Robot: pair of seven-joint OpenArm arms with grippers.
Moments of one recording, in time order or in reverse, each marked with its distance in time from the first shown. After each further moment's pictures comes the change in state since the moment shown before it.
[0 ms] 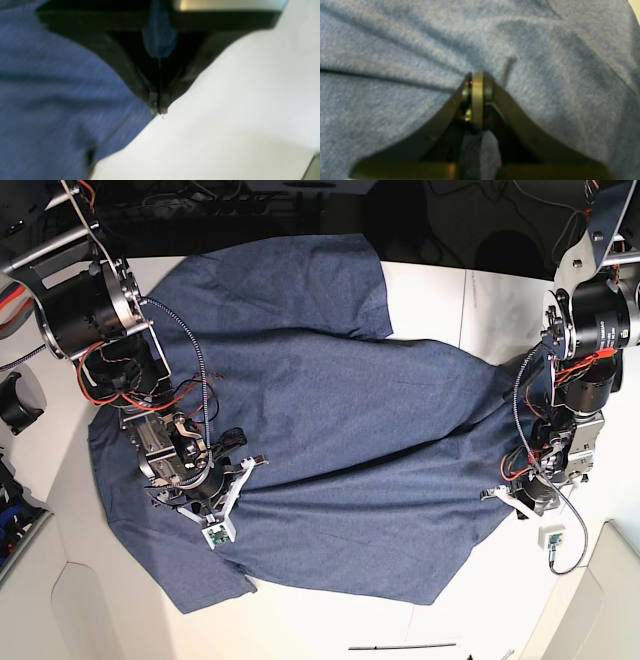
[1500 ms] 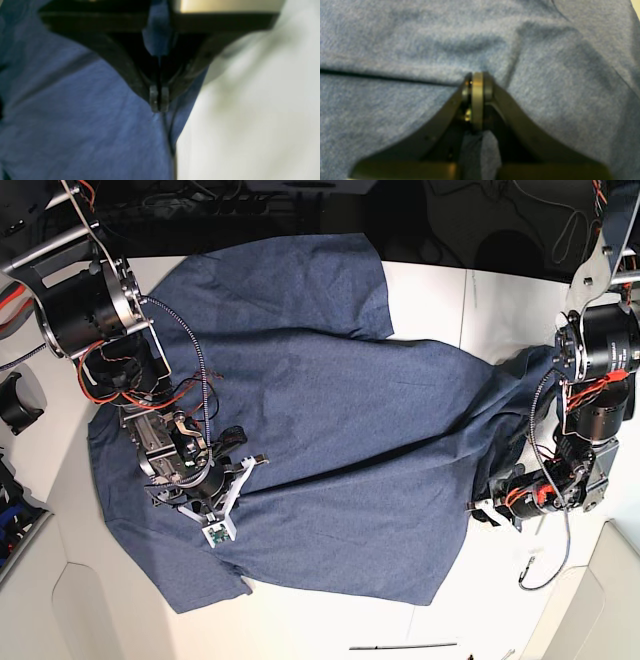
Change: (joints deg) left arm -3.7 -1.1 3.2 1.9 -13.7 -17.0 29.2; right arm -0.1 0.0 0.0 -0.1 0.0 0.0 2.0
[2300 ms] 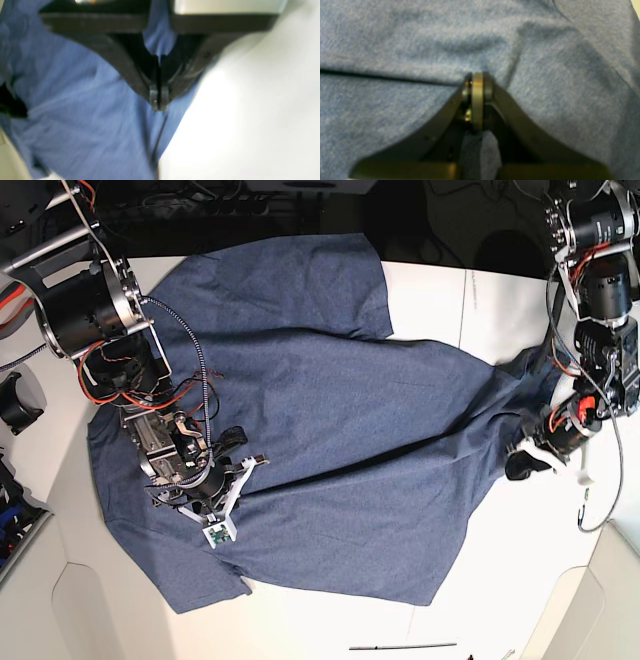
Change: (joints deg) left arm 23.8 -1.3 -15.3 29.9 -11.4 -5.9 2.2; right arm 0.1 -0.1 0.0 -0.1 0.0 0.0 -0.2
